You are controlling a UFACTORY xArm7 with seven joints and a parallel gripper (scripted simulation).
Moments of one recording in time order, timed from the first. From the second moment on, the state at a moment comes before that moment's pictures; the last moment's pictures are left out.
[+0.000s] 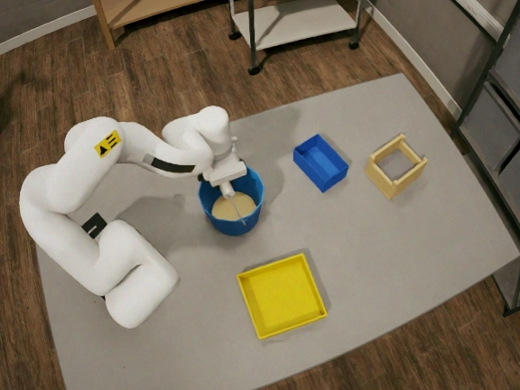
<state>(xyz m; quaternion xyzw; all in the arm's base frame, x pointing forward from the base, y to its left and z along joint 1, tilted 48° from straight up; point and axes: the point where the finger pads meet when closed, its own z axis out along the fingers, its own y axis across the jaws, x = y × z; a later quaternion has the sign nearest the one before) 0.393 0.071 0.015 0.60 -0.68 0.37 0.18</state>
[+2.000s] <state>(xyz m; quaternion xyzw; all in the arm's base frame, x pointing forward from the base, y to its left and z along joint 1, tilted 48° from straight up) 0.386 0.096 0.038 0.60 -0.68 0.37 0.18</state>
